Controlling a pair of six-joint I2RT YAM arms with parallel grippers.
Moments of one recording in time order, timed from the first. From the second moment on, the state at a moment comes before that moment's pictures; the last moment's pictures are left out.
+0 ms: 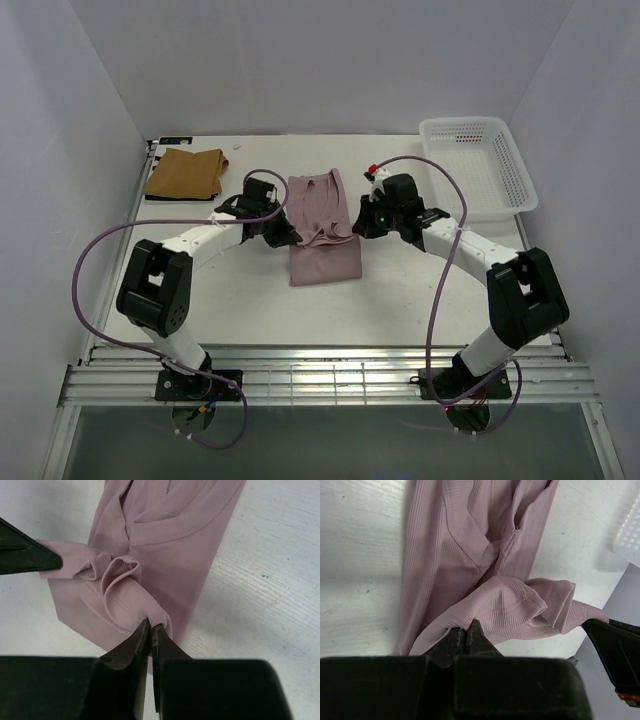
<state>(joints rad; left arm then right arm) -0.41 1.67 1.08 -0.31 0.24 -0.91 0.51 1.55 1.02 -0.13 -0.25 0.25</state>
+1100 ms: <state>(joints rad) -0.32 1.71 1.19 -0.30 0.22 -0.86 0.44 1.62 1.13 -0.14 -0.45 0.19</state>
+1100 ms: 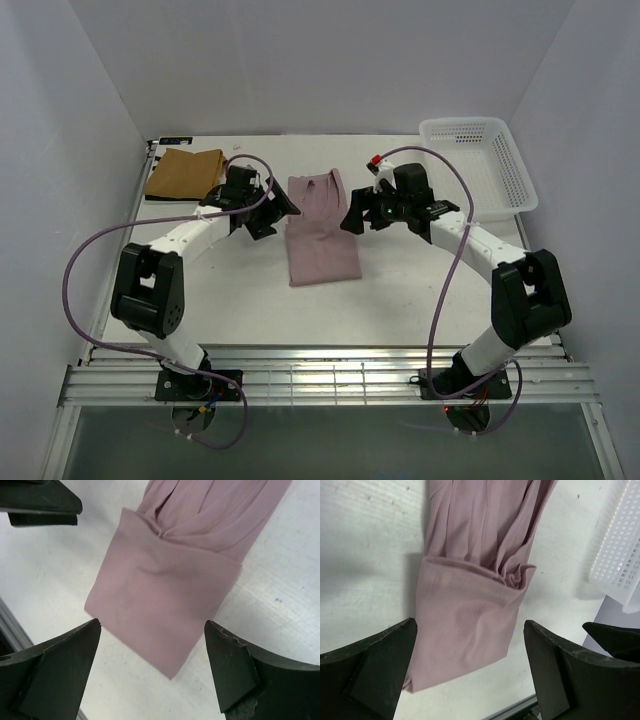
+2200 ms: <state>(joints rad) -0.43 1.60 0.68 -0.09 0.41 -0.92 0.47 1.57 0.72 -0.04 -0.47 0.44</state>
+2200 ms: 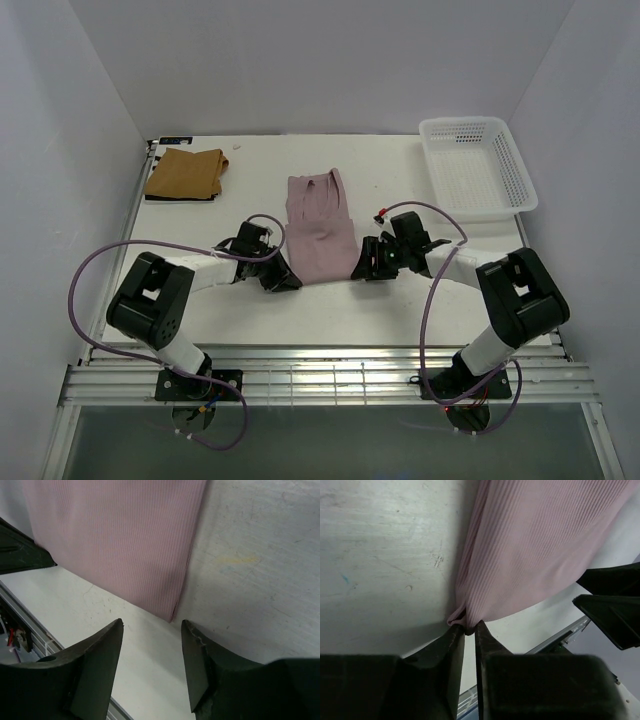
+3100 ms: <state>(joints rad) -0.47 1.42 0.56 -0.07 0.39 -0.88 0.47 1.38 0.57 -0.01 -0.51 0.43</state>
